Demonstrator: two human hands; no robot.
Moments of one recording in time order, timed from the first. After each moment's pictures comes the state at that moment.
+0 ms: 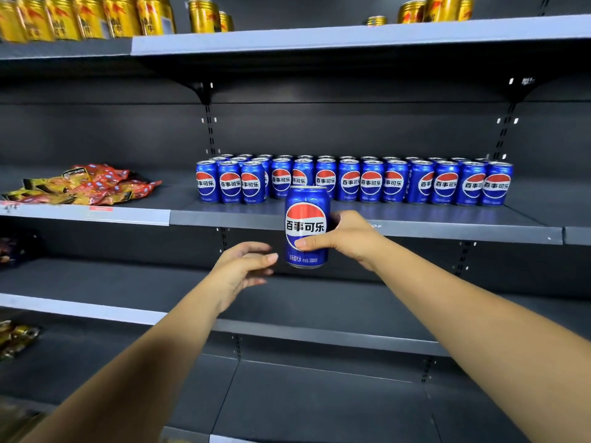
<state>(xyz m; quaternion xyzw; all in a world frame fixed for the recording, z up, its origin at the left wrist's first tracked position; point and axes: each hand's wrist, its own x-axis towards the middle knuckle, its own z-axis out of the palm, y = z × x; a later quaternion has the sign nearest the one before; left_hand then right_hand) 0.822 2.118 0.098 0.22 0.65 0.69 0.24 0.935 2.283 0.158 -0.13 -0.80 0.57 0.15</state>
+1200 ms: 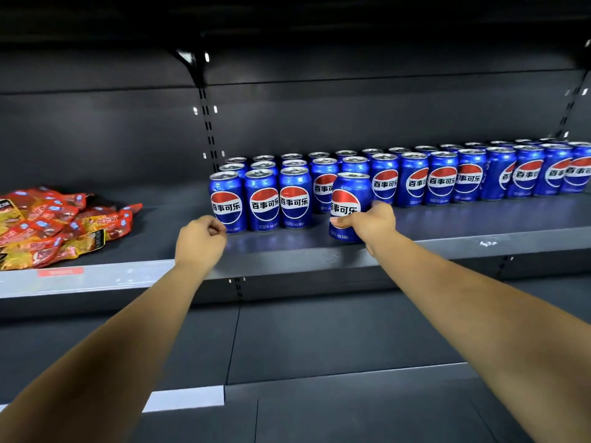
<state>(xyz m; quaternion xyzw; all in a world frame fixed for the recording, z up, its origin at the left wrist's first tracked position) 0.497 2.115 0.115 0.28 0.84 0.45 -0.10 0.663 2.320 0.126 -0.41 -0.63 0.53 0.38</state>
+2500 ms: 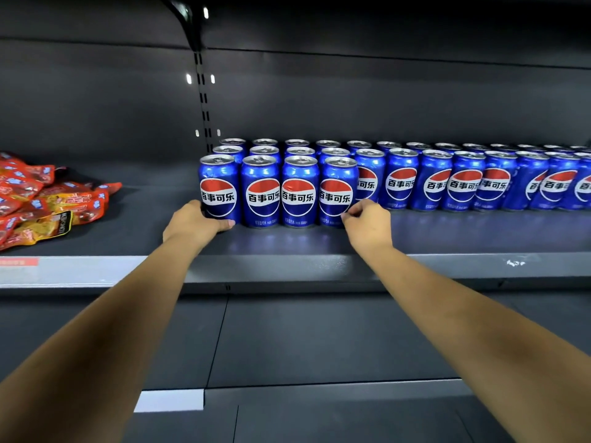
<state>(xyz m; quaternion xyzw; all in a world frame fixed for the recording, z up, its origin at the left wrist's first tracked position) 0.436 2.153 0.103 0.21 0.87 0.44 0.03 0.628 2.341 0.108 -0.42 -0.78 0.31 0.34</state>
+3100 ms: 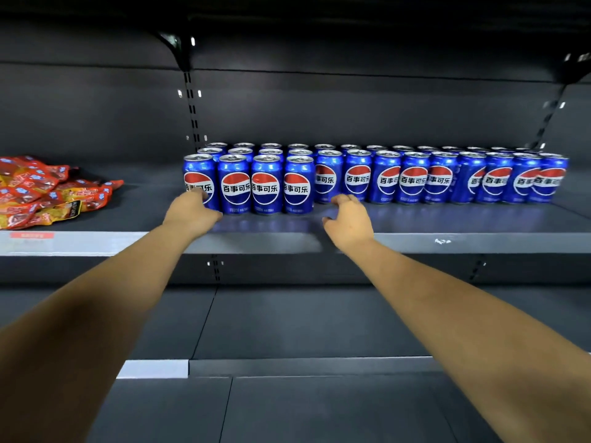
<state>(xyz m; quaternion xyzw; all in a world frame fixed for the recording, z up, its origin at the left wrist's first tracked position) 0.540 2.141 0.137 0.27 0.89 0.36 -0.04 0.715 2.322 0.123 -0.33 -0.88 0.20 0.28</state>
